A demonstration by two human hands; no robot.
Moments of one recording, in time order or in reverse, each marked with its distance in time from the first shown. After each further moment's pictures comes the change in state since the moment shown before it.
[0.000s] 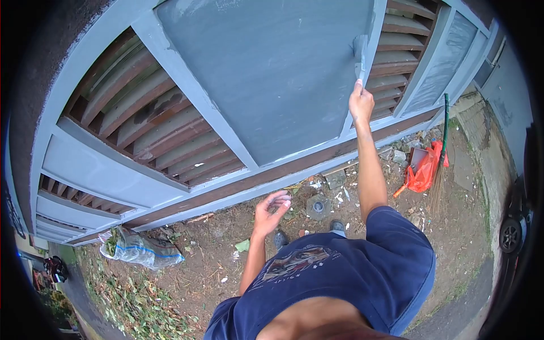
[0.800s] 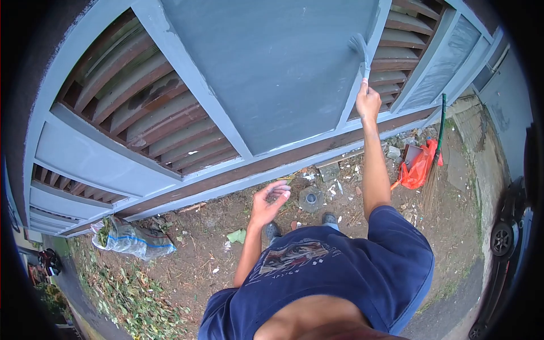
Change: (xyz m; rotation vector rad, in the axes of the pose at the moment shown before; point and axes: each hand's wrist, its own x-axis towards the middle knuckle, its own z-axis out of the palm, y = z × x) left_hand -0.001 0.003 0.006 0.046 -0.046 -0.024; right_hand -0.004 0.019 -0.022 -0.082 -0.053 -0.104
